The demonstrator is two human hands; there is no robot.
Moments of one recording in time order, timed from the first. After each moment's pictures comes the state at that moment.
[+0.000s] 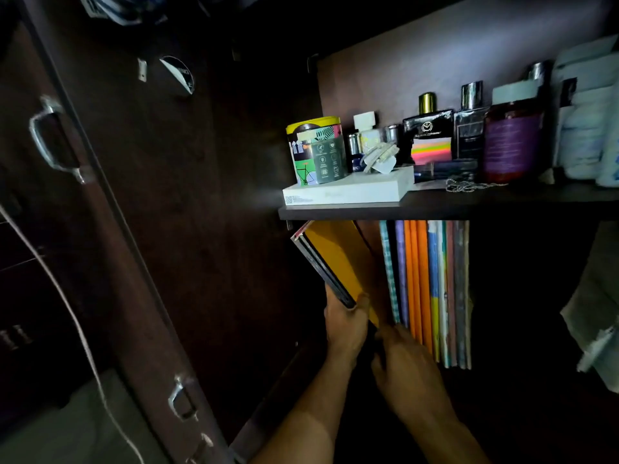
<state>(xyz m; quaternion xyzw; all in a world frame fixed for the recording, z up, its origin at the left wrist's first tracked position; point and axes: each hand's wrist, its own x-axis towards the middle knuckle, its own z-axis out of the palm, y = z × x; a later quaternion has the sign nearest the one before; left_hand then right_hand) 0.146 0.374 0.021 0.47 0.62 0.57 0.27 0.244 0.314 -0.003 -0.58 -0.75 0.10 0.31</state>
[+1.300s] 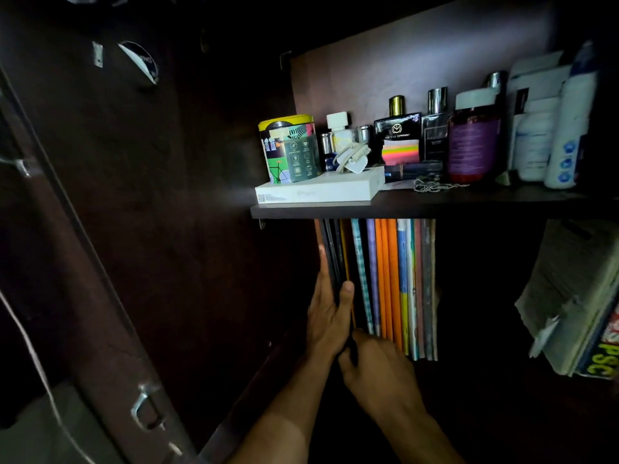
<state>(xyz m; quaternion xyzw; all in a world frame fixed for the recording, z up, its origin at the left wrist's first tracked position) 0.148 0.362 0.029 0.65 0.52 0.53 0.19 0.245 0.309 -0.001 -0.58 -0.74 0.10 0.33</state>
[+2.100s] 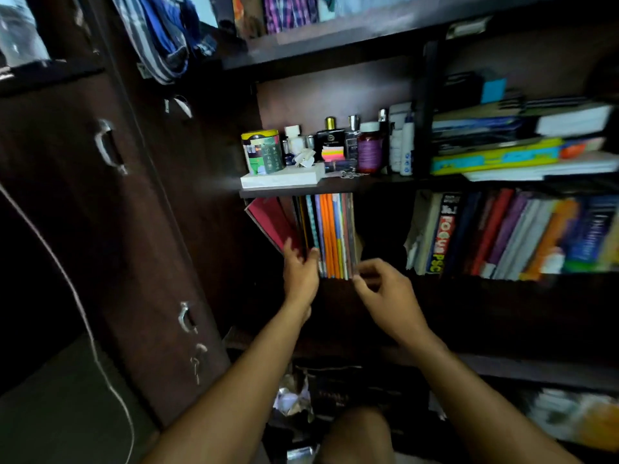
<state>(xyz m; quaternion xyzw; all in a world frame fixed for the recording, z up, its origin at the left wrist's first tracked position) 0.167 0.216 0.083 0.51 0.54 0.56 0.37 0.319 0.135 0.070 -0.56 -0.63 0.15 0.52</state>
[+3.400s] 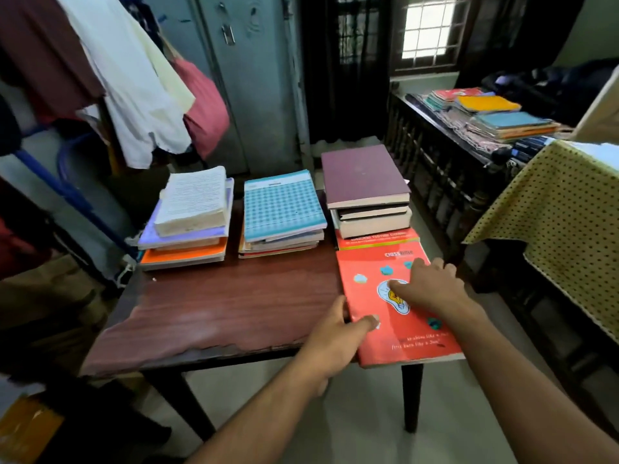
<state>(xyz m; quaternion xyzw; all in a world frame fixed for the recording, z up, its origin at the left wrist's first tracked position) 0.510 -0.465 -0.002 0.74 -0.08 -0.32 0.59 0.522 -0.677 0.005 -0.94 0.30 0.08 0.15</state>
